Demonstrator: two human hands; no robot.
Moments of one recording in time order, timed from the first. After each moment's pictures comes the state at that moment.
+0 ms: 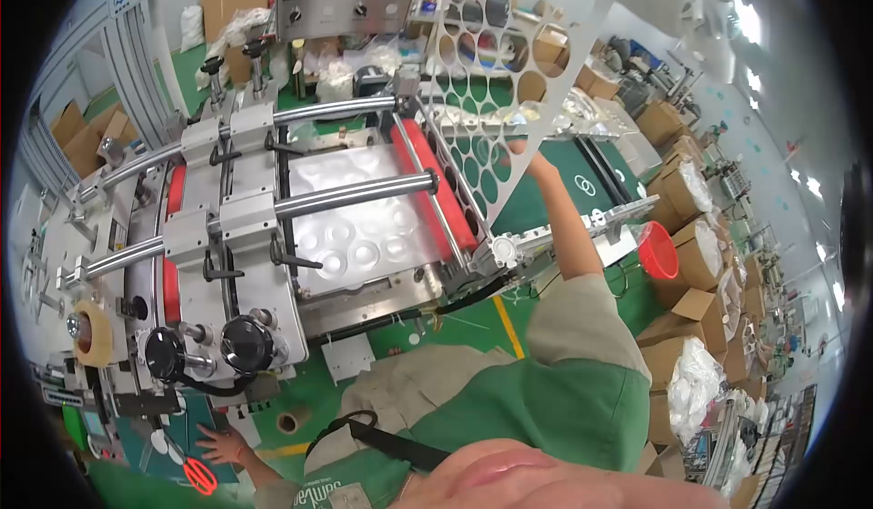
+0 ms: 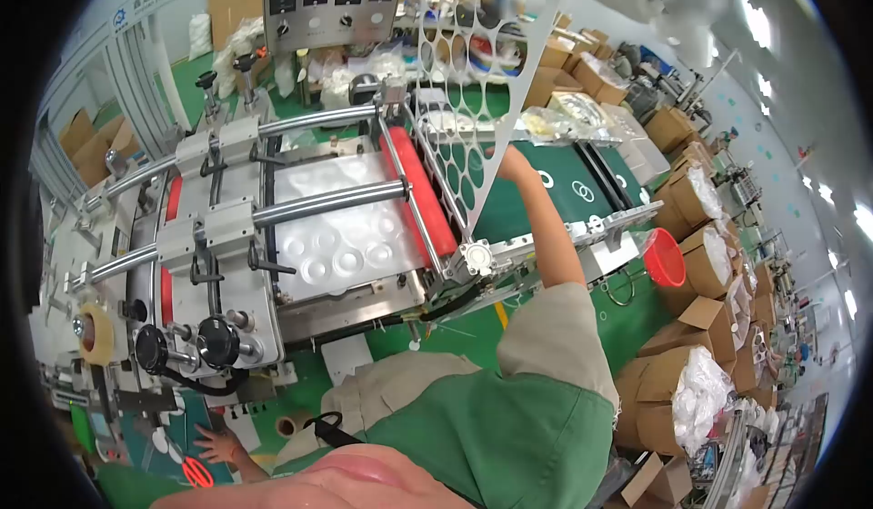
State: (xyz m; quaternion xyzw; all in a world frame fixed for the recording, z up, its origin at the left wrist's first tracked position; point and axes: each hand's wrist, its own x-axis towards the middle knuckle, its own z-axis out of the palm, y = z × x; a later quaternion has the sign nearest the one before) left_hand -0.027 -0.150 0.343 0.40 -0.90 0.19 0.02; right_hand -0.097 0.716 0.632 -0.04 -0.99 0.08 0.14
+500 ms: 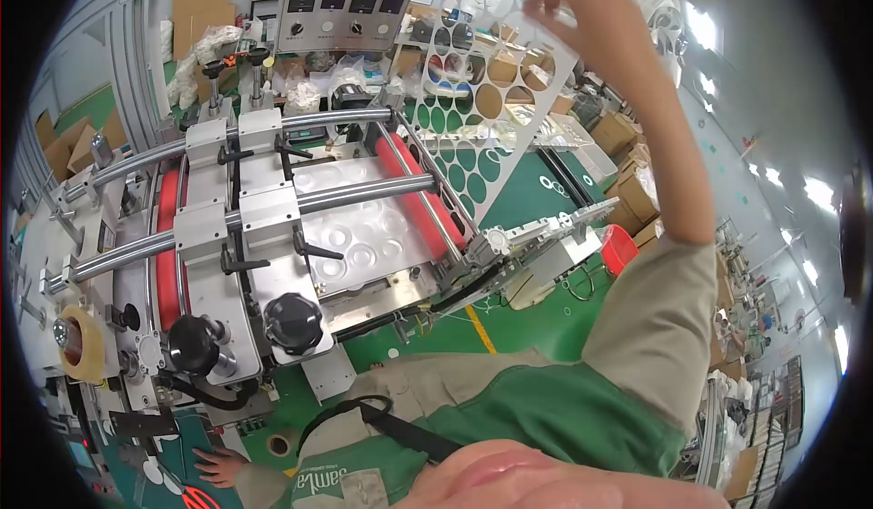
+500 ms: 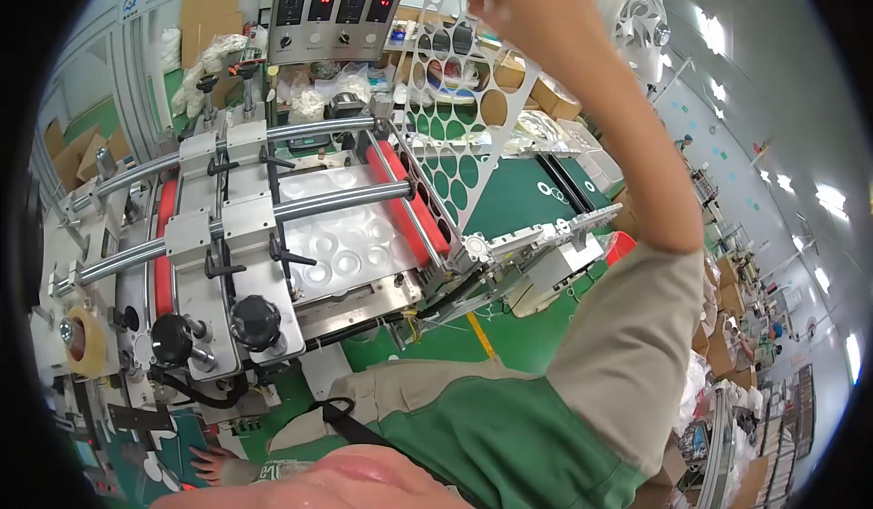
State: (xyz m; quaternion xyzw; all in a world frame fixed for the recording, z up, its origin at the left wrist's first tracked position) left_hand -0.023 -0.154 0.333 0.37 -0.87 0.26 0.17; right_hand -0.035 0.379 0.980 0.05 -0.88 -0.31 0.35
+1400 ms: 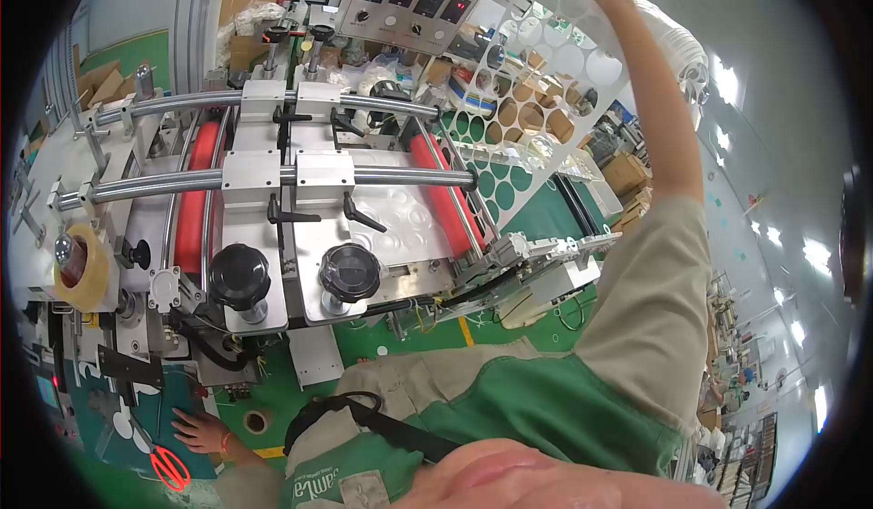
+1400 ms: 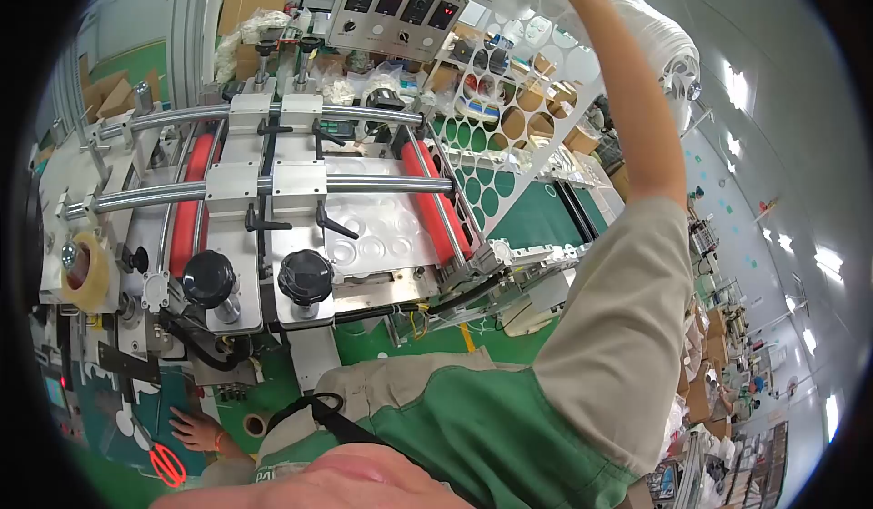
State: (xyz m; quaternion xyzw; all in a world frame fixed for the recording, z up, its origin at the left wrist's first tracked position) left_hand -0.025 -0.160 0.322 0.37 -0.88 0.21 0.23; right_hand -0.216 0.518 1.077 -0.16 -0.85 -0.34 0.38
